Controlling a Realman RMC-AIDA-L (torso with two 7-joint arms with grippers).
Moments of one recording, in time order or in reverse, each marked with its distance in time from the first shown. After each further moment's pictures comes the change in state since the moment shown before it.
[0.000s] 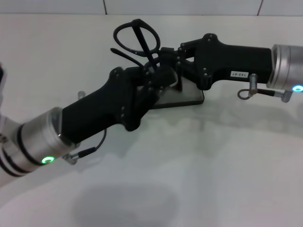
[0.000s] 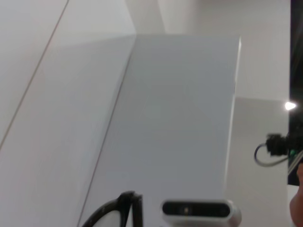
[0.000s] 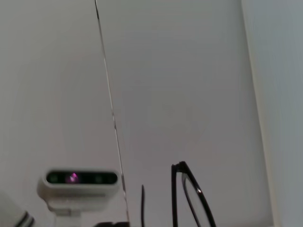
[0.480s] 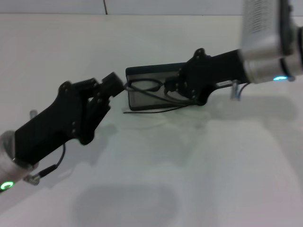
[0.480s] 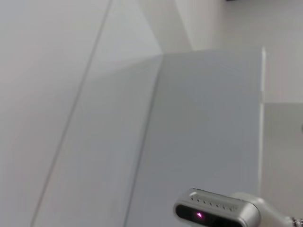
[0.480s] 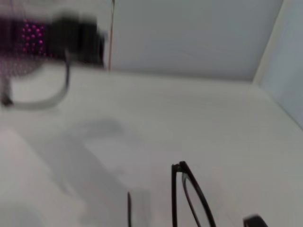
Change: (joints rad) left arm 0.209 0.027 -0.006 0.120 -0.052 0.031 0.004; right arm -0.014 0.014 -0.121 -0.545 -0.774 0.254 0.479
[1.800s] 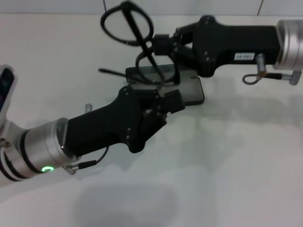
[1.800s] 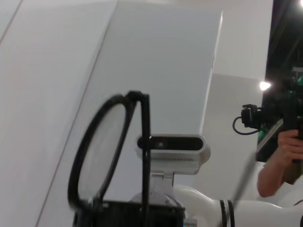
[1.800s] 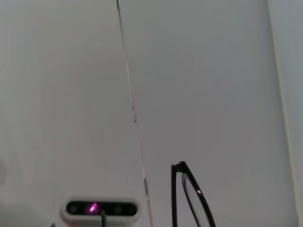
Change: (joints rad) left arm -0.182 -0.025 0.005 -0.042 0.174 -0.038 -0.060; right arm 0.012 0.001 0.246 0.325 0.586 -0.334 -0.233
